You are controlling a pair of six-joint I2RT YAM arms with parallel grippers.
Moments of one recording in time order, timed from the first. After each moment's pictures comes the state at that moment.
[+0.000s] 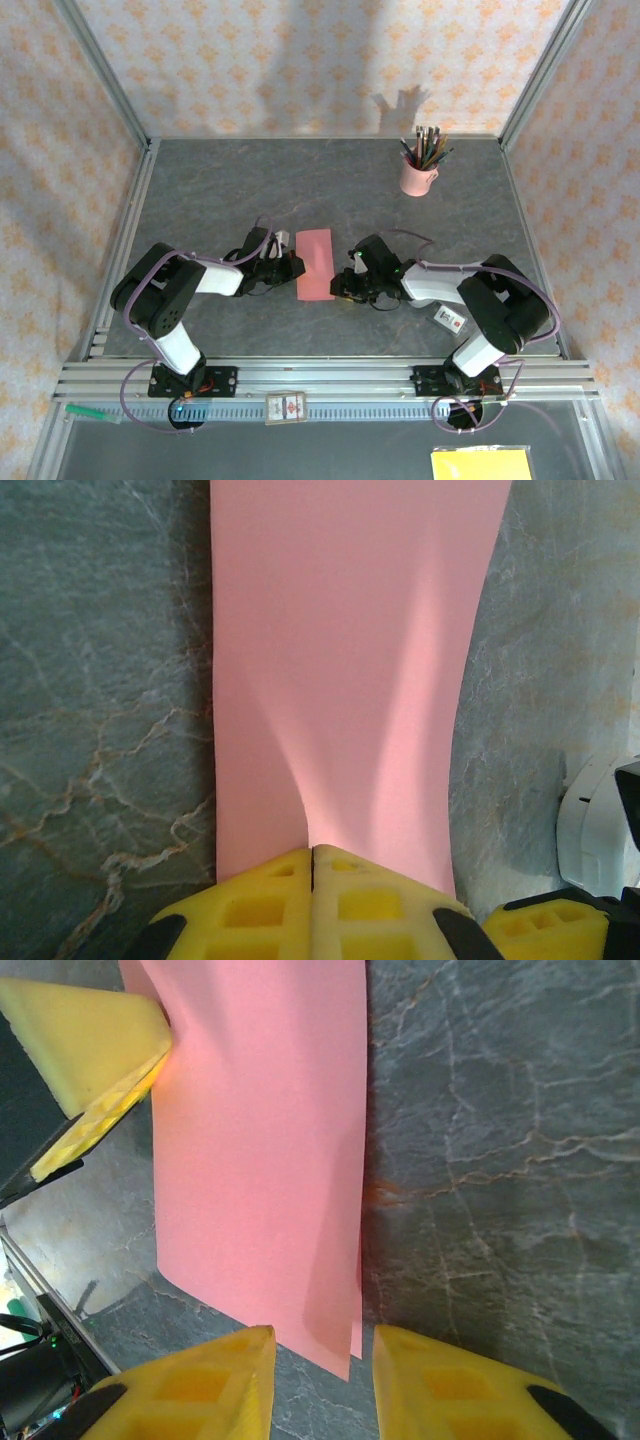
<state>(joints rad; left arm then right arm) -0.44 1.69 0.57 0.35 0.42 -0.85 0.69 1.57 0.64 -0.02 -0.48 0.86</state>
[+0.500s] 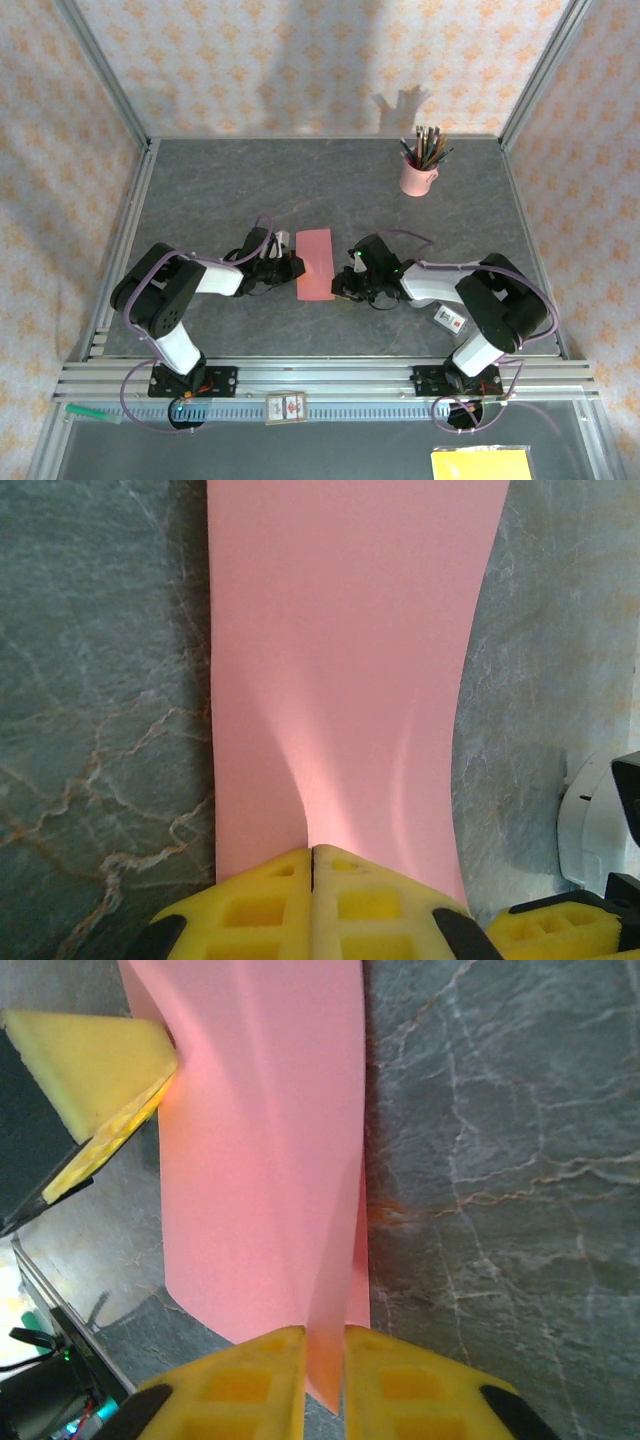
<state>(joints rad) -0.44 1.69 0.57 0.35 0.43 -0.85 0.69 1.58 0.64 0.01 -0.47 0.89</state>
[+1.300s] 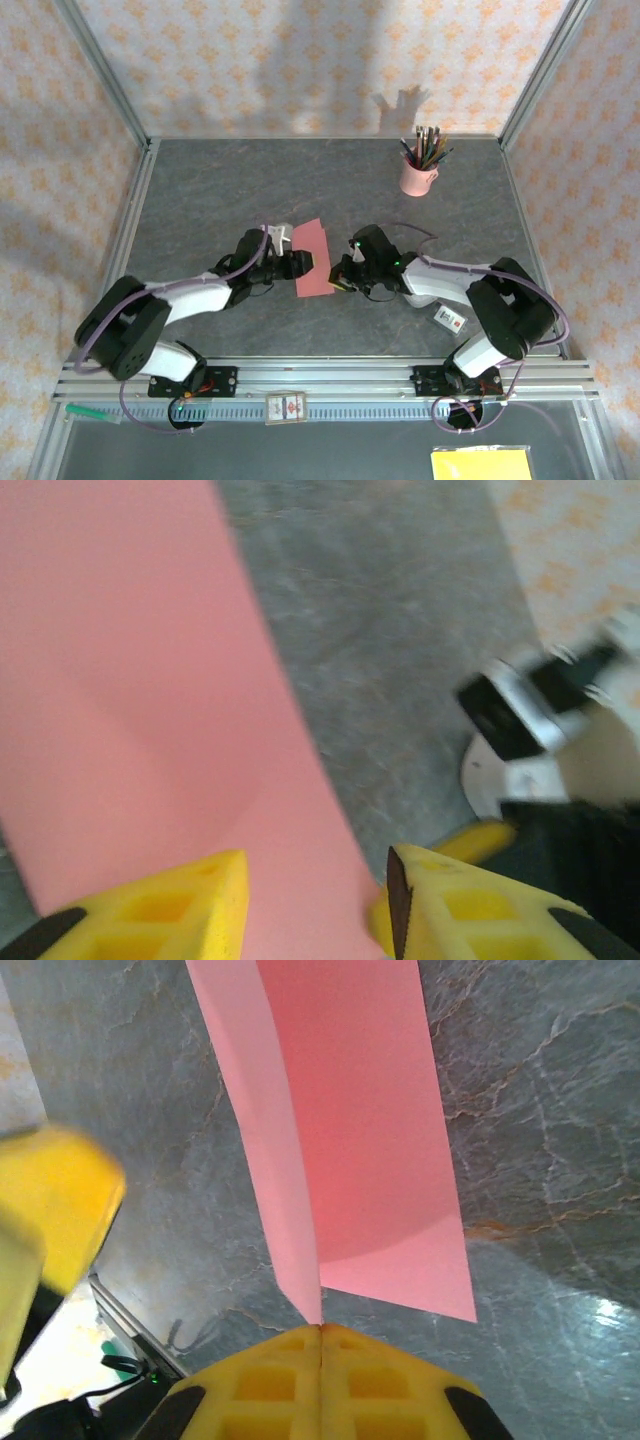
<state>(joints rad) -0.57 1.38 0.49 0.36 0.31 -0.69 0.69 1.53 0.72 -0.05 -0.46 1.04</state>
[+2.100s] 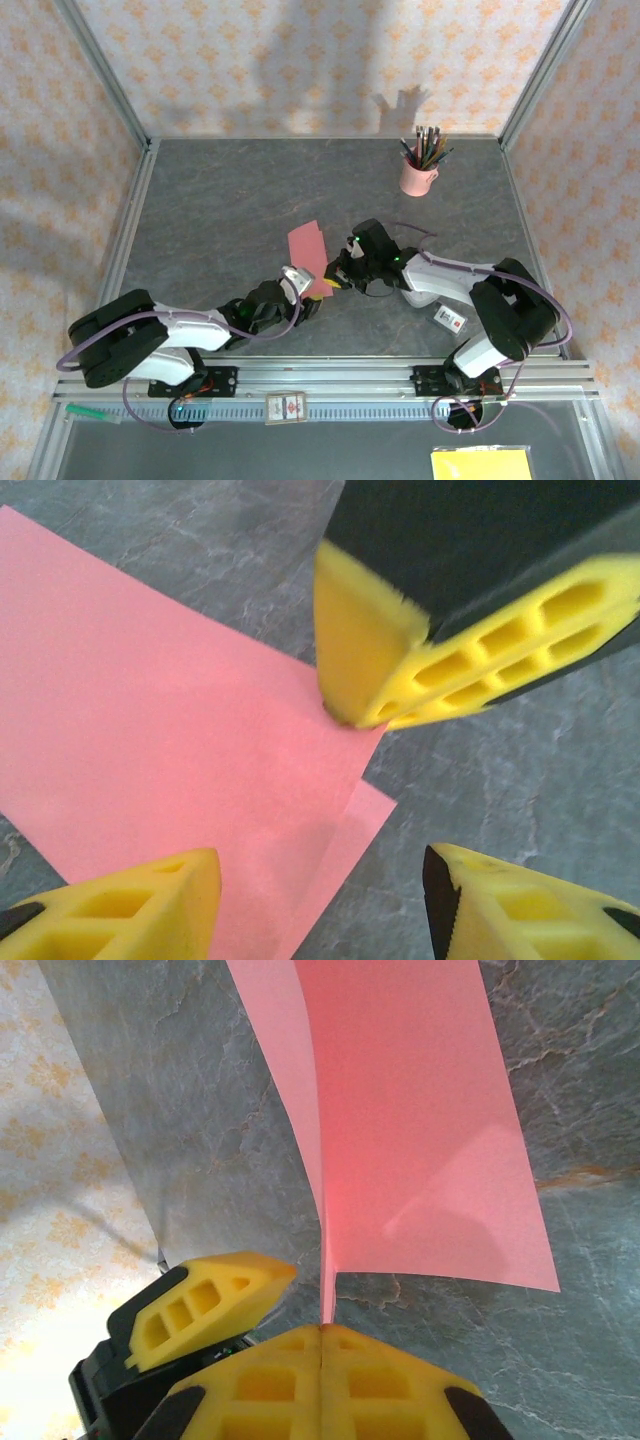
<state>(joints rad) -0.91 1.37 0.25 0.61 -0.16 -0.14 0.68 1.52 0.76 -0.07 -0.55 1.17</state>
